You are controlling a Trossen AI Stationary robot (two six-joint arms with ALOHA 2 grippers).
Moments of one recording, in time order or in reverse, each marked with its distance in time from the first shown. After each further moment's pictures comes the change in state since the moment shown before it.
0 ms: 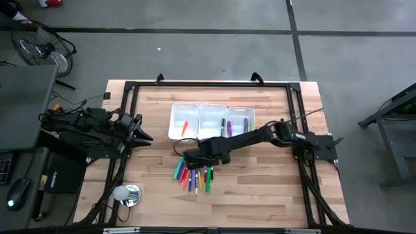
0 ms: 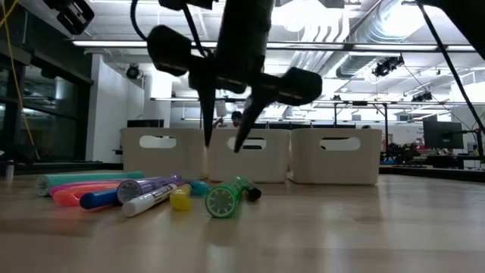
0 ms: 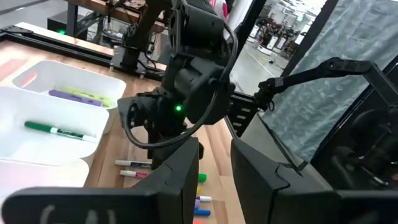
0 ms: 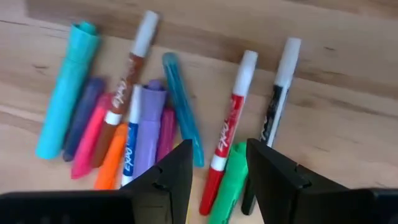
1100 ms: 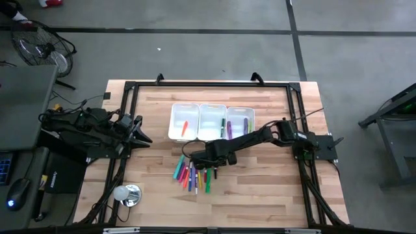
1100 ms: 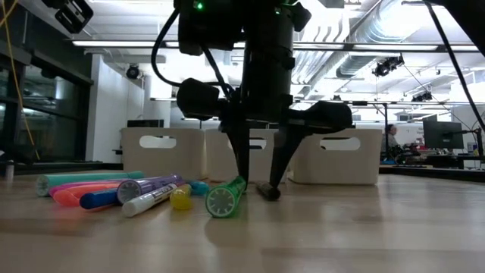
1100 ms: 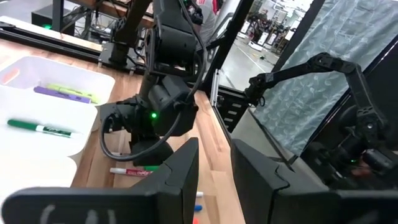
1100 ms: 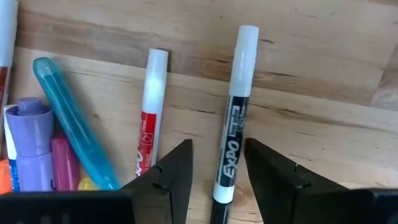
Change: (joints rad) left arm 0.000 0.000 0.000 -0.004 0.044 -0.003; right arm 0.002 -0.011 -0.227 0.104 -0.054 0.045
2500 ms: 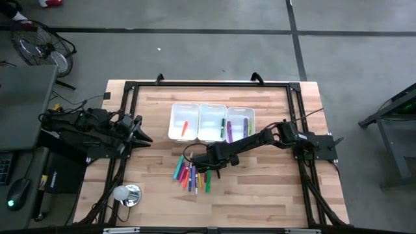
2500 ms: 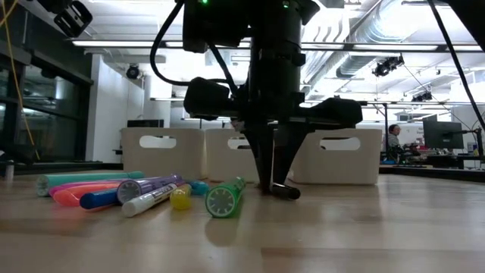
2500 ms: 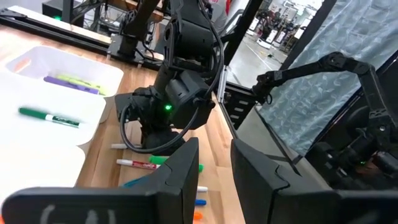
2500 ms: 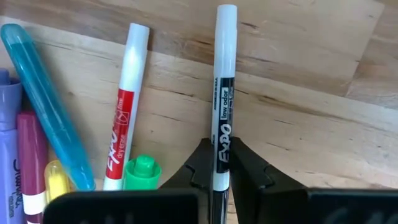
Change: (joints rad) left arm 0.000 0.000 0.001 -0.031 -0.025 -0.023; right arm 0.033 0.004 -0.005 -0.028 0.012 -0.034
